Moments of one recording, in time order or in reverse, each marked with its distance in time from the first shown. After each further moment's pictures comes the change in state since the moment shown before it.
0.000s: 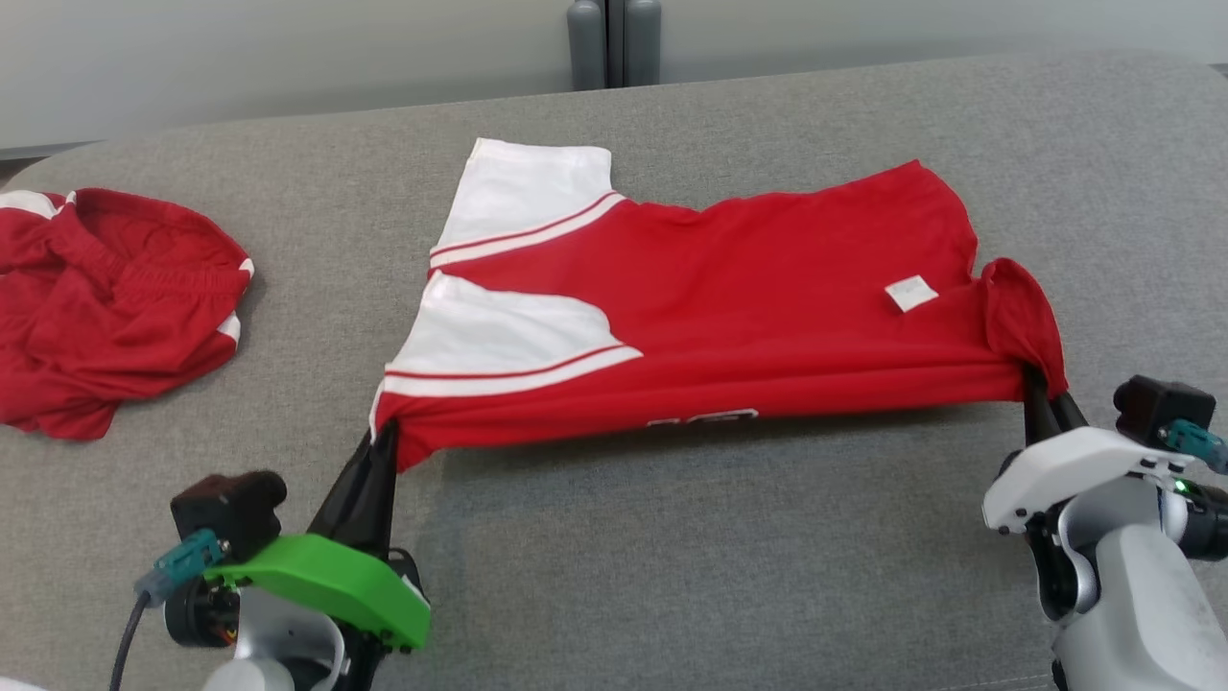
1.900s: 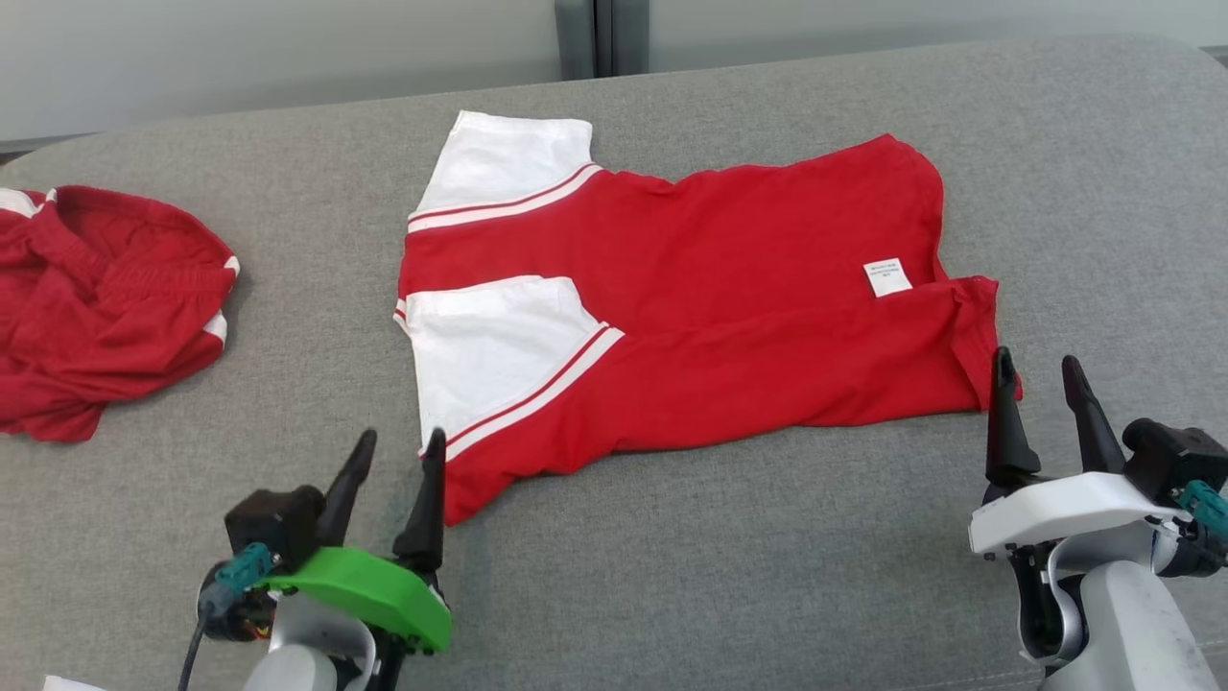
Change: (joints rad) left arm -0.074 -0.047 -0.002 0.279 0.137 -0.126 -0.228; right arm 0.142 0.000 0.113 -0.203 0.118 0.000 -0.172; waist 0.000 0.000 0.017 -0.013
